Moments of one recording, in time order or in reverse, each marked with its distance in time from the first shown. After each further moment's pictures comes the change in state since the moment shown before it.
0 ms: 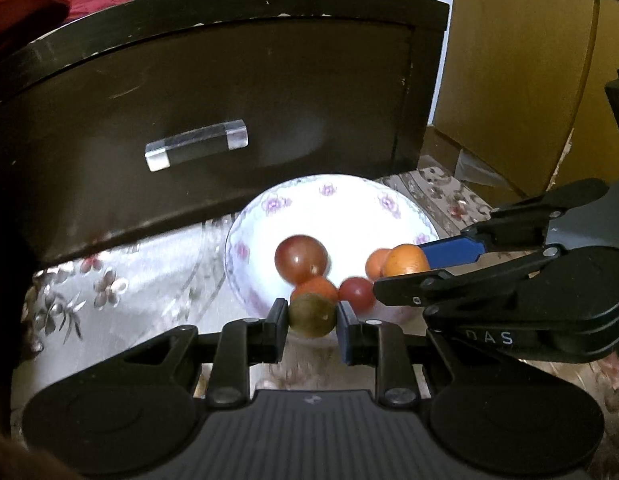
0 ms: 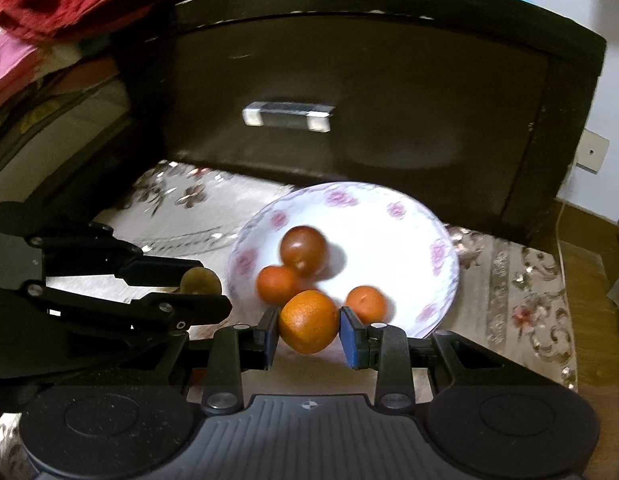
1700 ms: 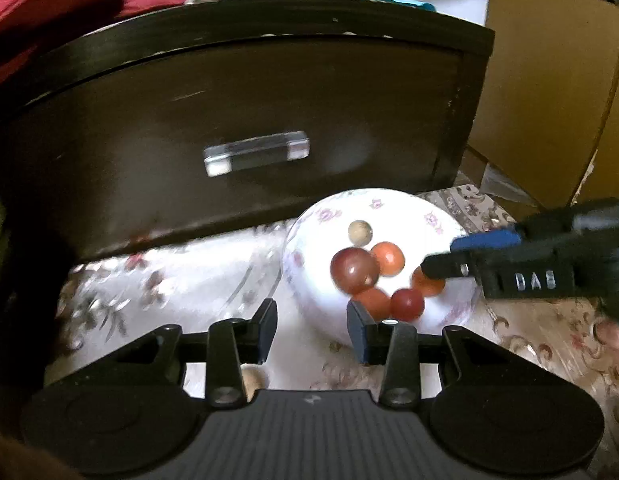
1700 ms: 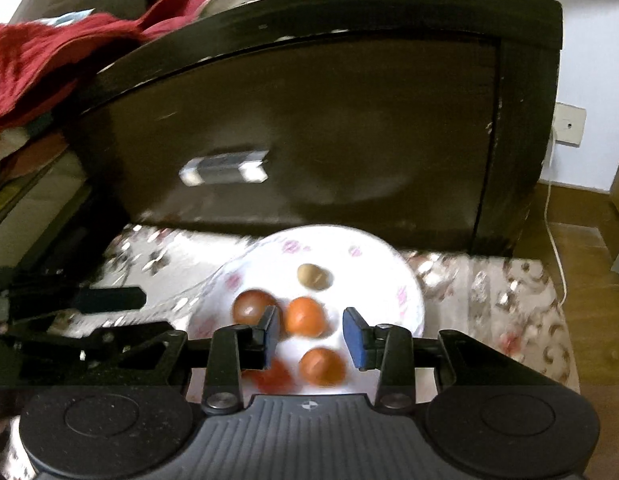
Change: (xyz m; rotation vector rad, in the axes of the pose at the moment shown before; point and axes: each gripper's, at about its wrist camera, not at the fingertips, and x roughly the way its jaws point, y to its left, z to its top) left arm -0.022 0.040 -0.004 -0.065 0.007 0.052; right arm 0.000 -0.026 0.014 0.154 -0.044 0.026
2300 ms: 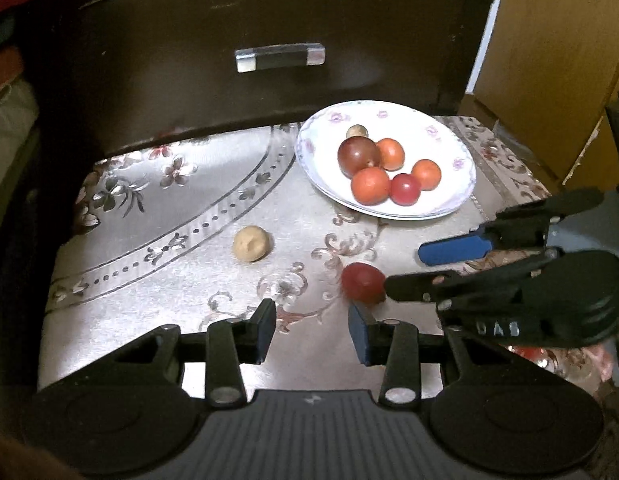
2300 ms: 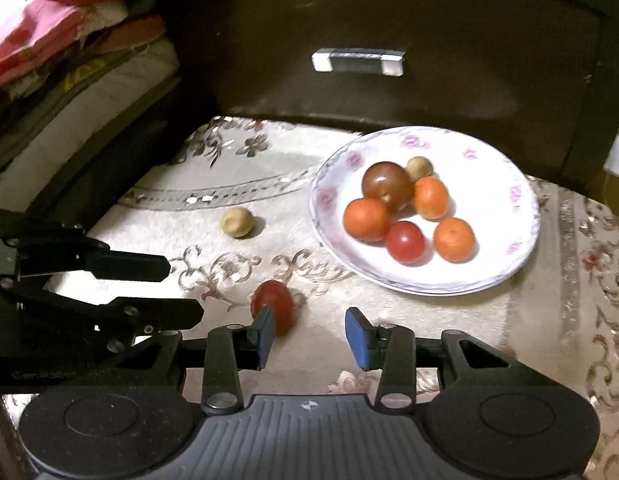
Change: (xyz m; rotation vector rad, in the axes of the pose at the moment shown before) left arm -0.023 -0.003 -0.061 -0.061 0.142 0.020; right arm 0.004 0.066 -0.061 -0.166 0.158 0.101
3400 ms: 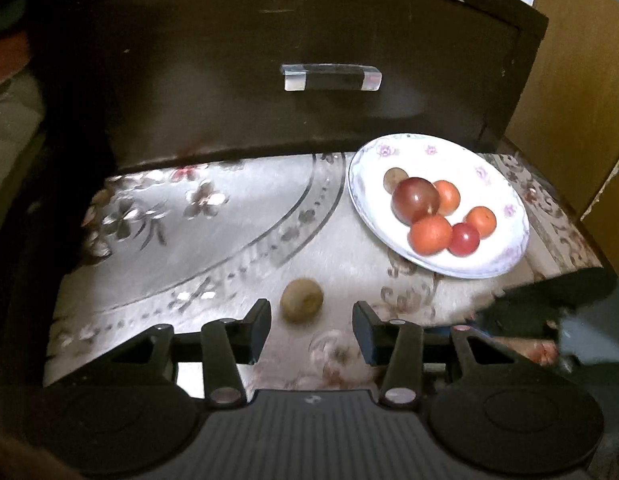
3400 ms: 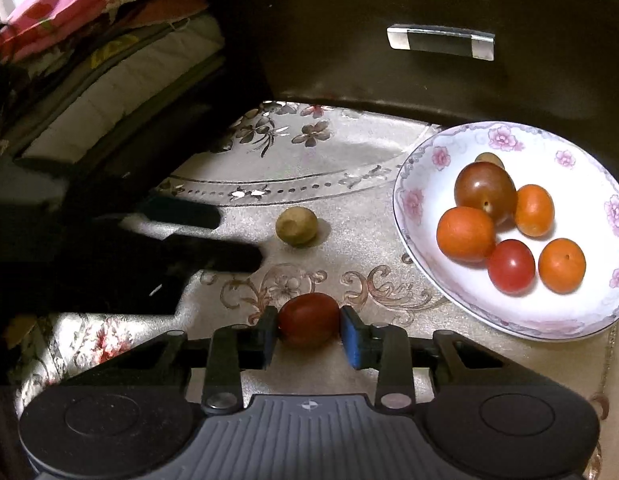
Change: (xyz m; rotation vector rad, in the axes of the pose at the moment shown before) left arm 0.033 0.039 0.026 -0.048 -0.069 -0.001; right arm 0.039 0.025 0.009 -0.039 0.008 0.116
